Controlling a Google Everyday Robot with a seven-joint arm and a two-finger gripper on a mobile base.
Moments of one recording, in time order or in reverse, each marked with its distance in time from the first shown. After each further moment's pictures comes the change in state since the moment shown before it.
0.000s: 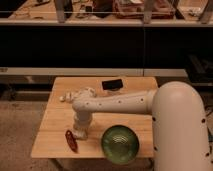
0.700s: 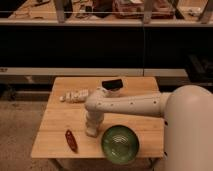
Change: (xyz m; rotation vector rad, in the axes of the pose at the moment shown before) arm 0.031 0.060 -0.010 -0.043 0.058 0.123
